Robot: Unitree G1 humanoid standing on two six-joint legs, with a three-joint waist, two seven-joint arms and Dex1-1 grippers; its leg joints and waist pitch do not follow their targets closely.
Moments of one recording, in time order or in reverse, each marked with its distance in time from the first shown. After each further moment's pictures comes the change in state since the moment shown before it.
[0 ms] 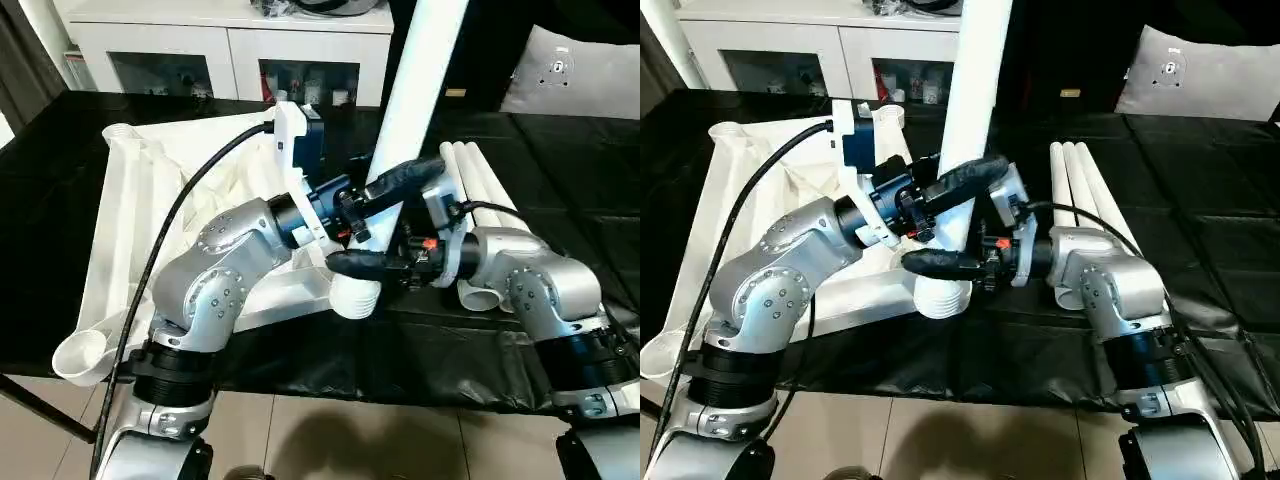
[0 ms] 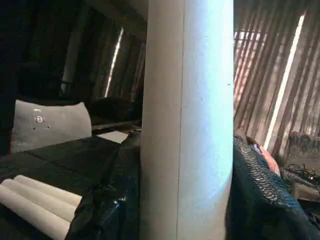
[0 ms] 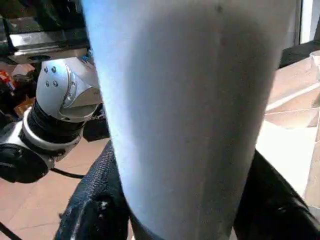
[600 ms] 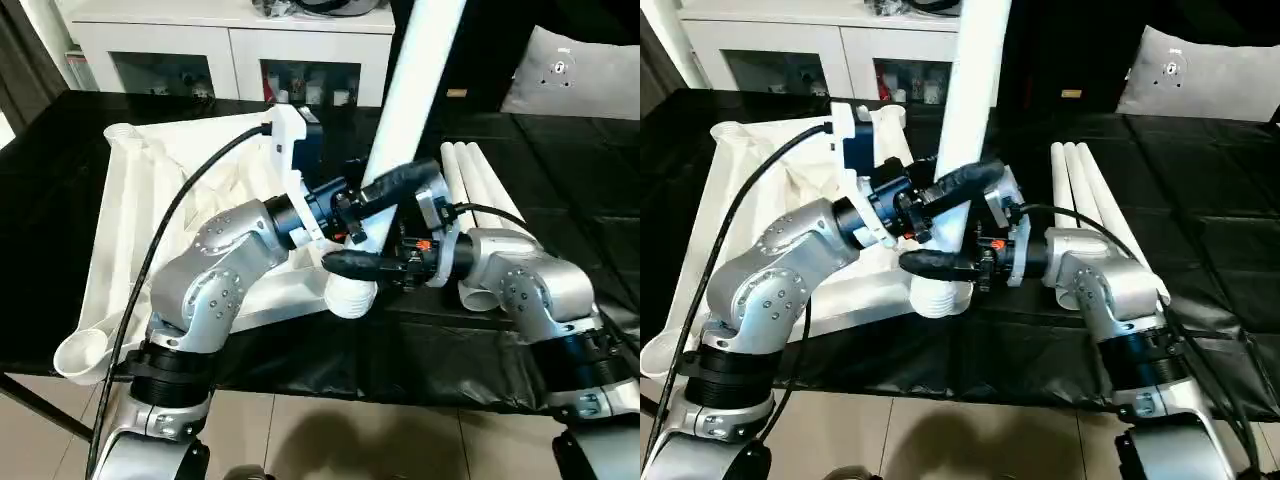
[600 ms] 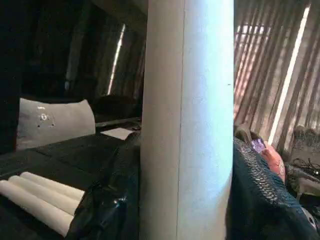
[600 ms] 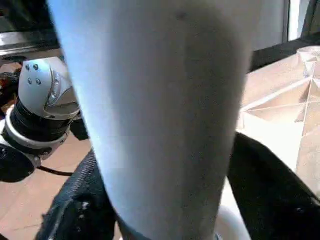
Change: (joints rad) left arm 0.003 0.010 -0.015 0.000 0.020 -0.012 -0.004; right arm 0.000 -0.005 -0.002 0.016 -0.012 -0.011 -0.026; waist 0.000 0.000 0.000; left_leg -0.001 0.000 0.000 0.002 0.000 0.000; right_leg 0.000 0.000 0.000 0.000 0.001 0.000
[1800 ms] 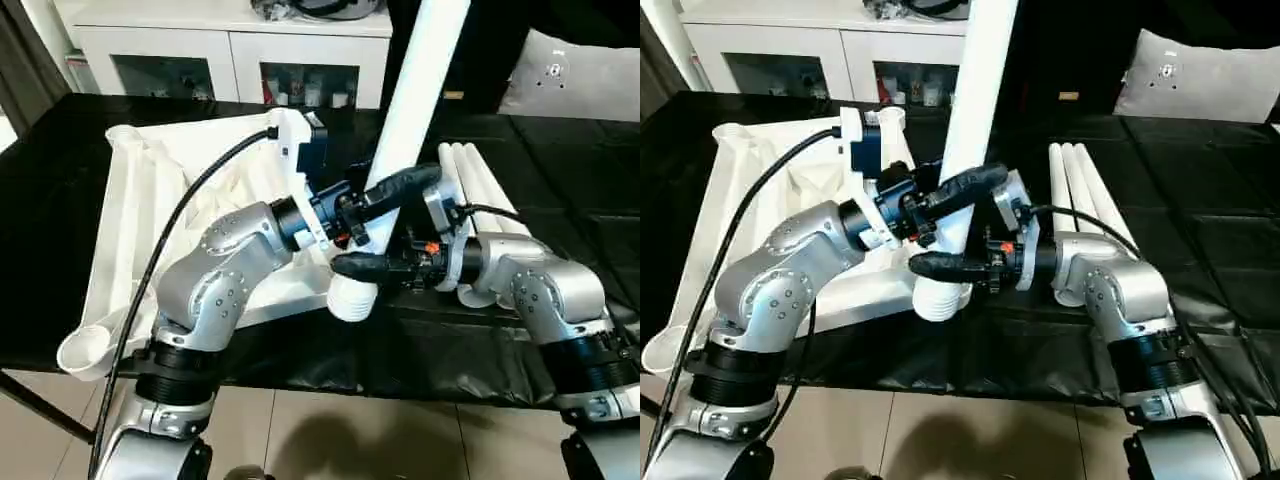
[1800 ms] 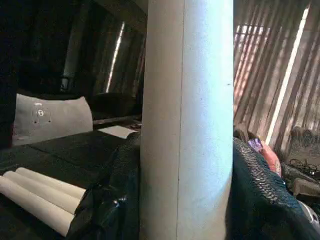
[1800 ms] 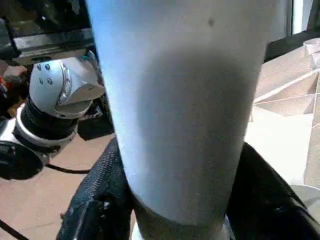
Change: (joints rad) left arm -0.004 -0.008 0.002 0.039 0.001 -0.005 -0.006; right arm 0.013 -0.011 0.000 -0.003 0.009 0.023 0.015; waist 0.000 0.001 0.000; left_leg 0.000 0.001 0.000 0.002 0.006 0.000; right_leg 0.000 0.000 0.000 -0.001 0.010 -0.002
